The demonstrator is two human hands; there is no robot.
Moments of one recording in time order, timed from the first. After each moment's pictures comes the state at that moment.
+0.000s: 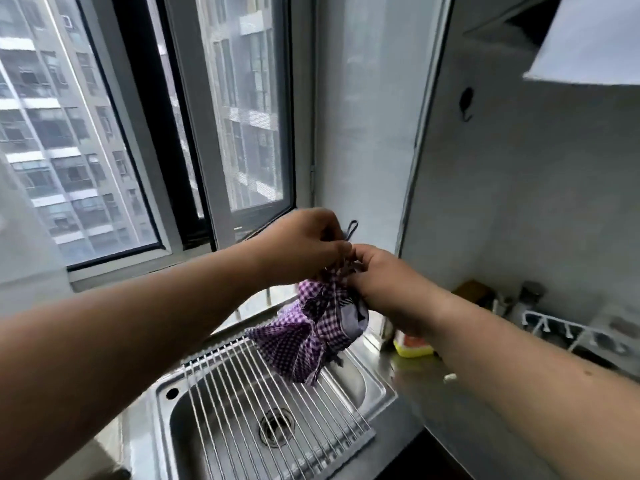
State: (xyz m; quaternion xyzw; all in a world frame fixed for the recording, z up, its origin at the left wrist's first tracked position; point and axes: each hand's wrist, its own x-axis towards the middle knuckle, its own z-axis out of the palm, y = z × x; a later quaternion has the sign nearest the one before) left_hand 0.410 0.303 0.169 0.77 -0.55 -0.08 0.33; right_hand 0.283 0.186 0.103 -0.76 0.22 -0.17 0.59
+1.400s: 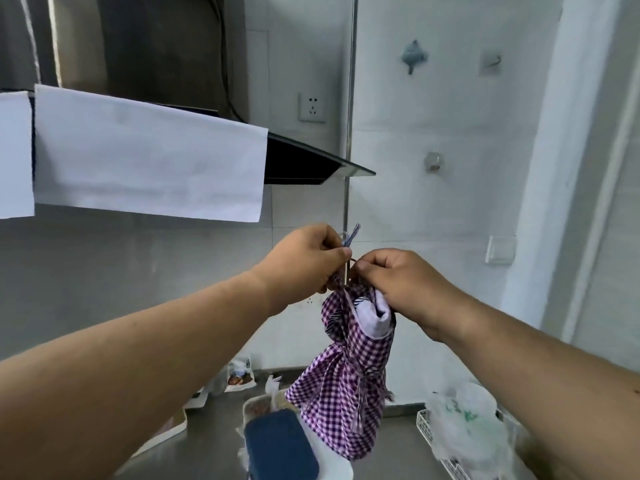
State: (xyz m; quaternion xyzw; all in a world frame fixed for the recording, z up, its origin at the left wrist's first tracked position) left_hand -0.270 0.195 0.281 0.35 -0.79 -0.31 0.39; right_hand -0.440 0.255 0.256 -0.59 0.59 -0.49 0.23
